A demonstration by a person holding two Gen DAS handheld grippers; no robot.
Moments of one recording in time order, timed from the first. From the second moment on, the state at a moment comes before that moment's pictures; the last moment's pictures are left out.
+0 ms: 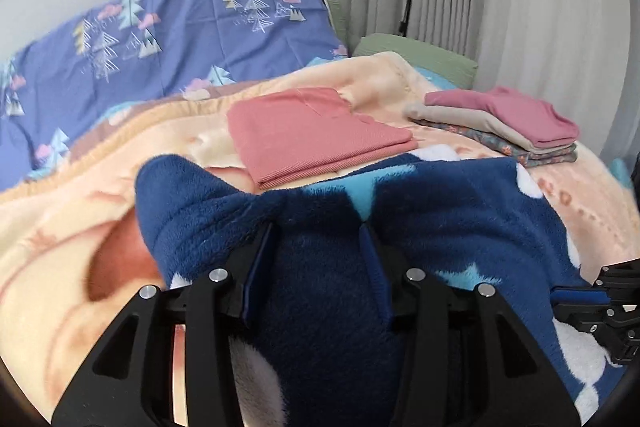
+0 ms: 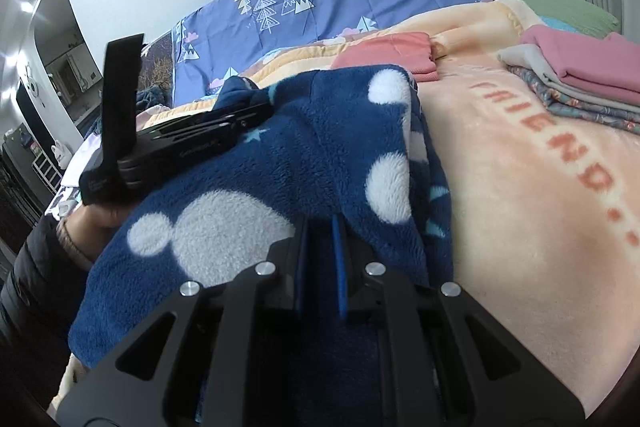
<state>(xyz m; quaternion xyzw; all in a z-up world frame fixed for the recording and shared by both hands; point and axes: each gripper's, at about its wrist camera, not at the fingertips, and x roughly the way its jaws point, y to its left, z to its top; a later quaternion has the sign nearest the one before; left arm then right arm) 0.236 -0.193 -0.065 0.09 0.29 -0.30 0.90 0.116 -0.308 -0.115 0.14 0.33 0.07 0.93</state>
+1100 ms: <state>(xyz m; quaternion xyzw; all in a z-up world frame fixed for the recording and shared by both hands) 0.285 -0.244 -0.076 0.20 0.42 -0.24 0.85 0.105 -0.299 -0.113 0.12 0.31 0.05 0.94</state>
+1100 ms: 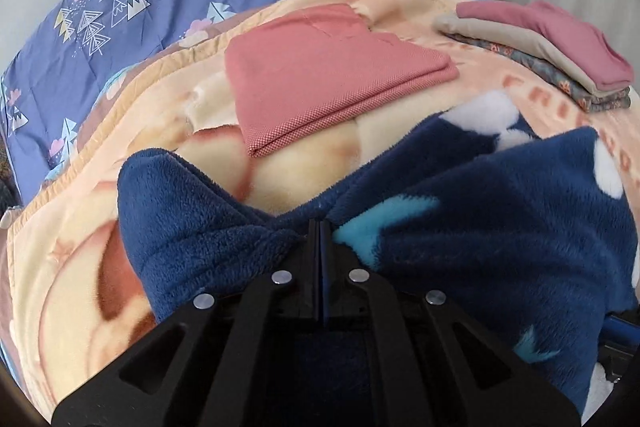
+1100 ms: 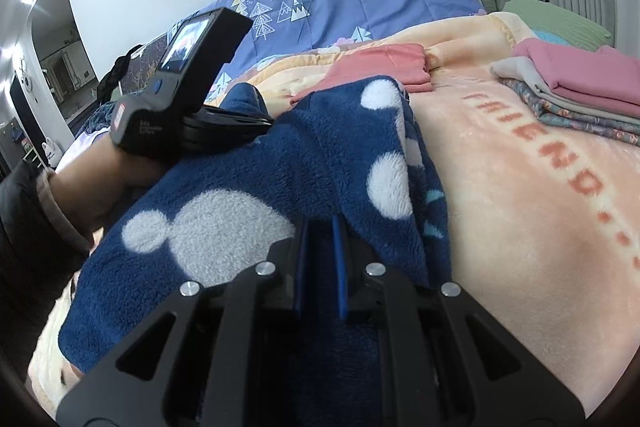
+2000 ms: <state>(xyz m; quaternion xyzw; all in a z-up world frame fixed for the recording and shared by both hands) 0.211 -0.217 -0.051 0.15 0.39 -0.38 0.83 0.194 -0.328 -0.108 0.07 0.39 -0.01 0.92</state>
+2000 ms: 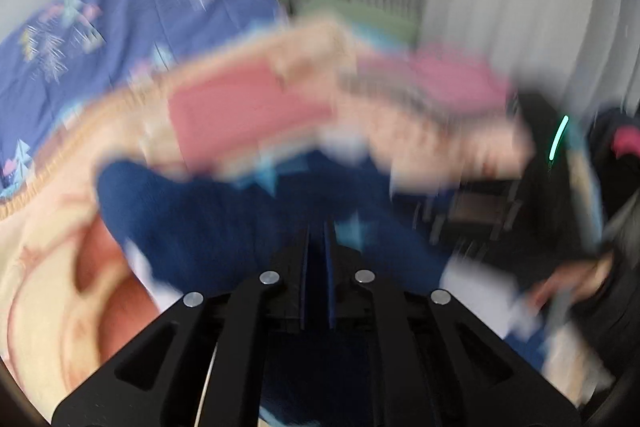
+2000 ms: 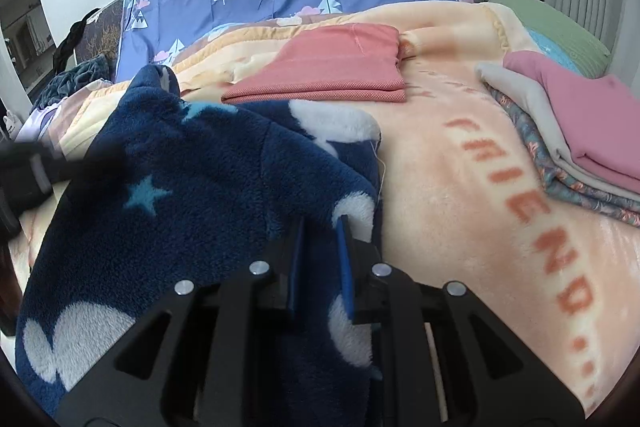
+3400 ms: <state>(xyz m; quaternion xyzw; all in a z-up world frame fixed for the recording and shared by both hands) 0.080 -0.206 -0.061 0.16 0.31 -0.43 0.83 -0.004 -0.334 -0.106 0.19 0.33 0.03 0.92</state>
